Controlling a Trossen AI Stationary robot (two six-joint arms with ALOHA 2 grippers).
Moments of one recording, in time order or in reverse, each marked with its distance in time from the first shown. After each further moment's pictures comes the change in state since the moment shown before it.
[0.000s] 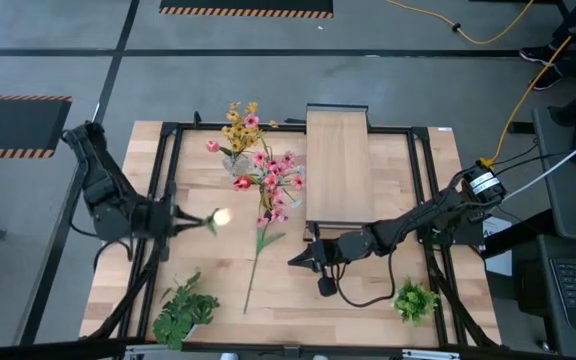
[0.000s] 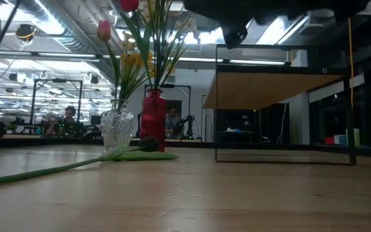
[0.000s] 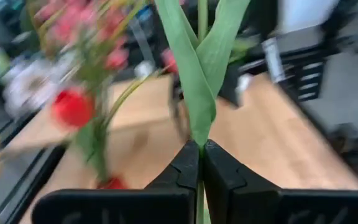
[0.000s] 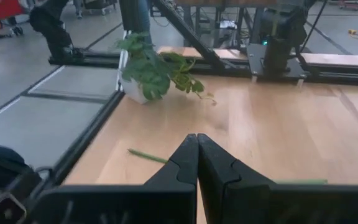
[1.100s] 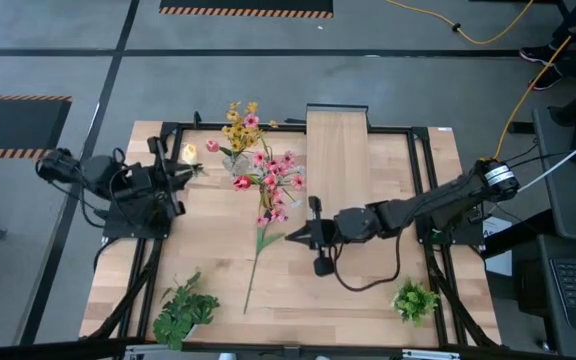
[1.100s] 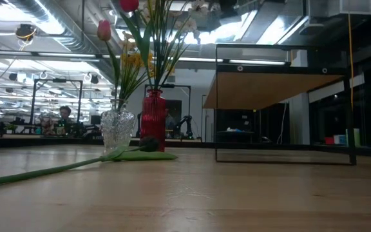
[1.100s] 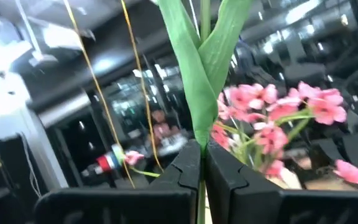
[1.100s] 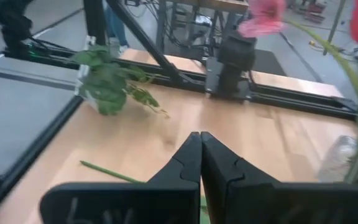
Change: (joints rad) left arm 0.556 -0.254 -0.181 0.680 0.316 0.691; right arm -0.088 -0.136 0.193 -0.382 0.032 -0.156
